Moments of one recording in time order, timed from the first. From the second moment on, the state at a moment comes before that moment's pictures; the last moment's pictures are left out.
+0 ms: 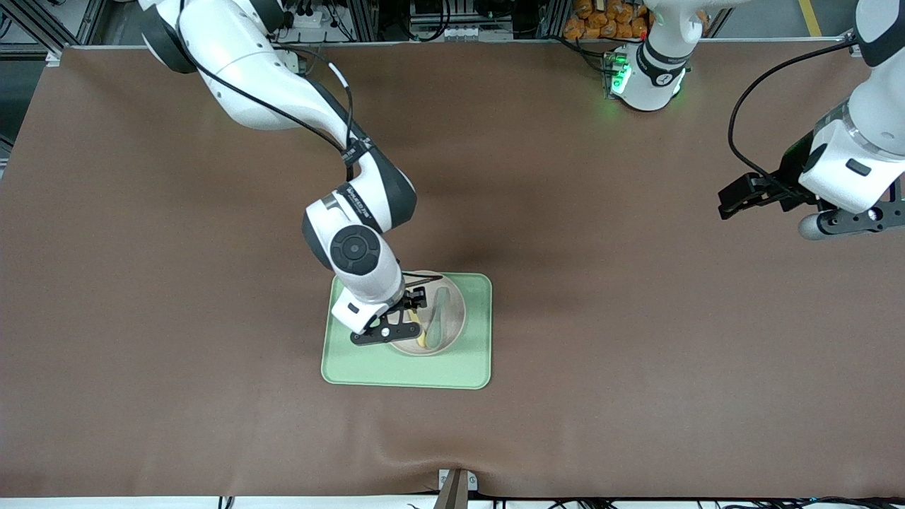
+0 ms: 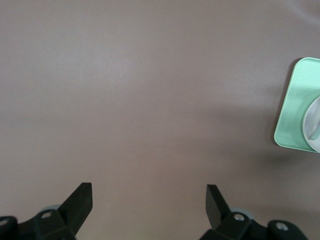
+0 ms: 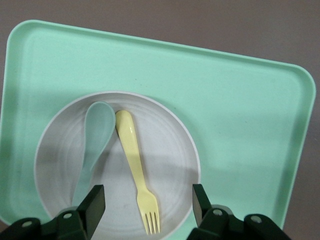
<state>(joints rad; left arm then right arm) 0.08 0.10 -0.26 -1.49 0.01 1.57 -0.31 0.51 0.85 0.07 -1.21 -0.07 2.11 0.44</state>
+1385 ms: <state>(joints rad) 0.08 0.07 -0.26 -1.53 0.01 1.59 -0.30 0.53 0.91 0.06 -1.28 -0.09 2.27 0.41</state>
